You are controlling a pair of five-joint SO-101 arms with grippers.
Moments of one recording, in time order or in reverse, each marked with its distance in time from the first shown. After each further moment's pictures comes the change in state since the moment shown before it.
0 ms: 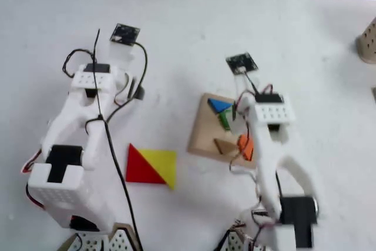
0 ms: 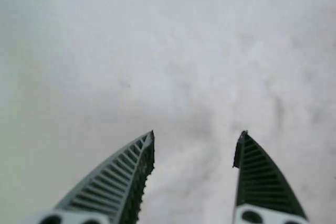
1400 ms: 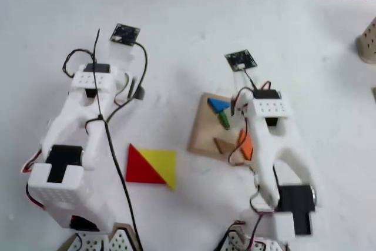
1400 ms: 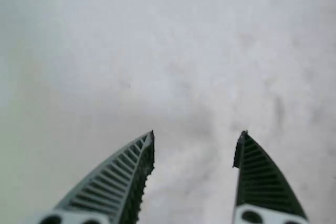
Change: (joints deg) left arm 0.0 0.0 0.0 0.0 0.0; right arm -0.3 4.7 -2.7 -2.8 -1.0
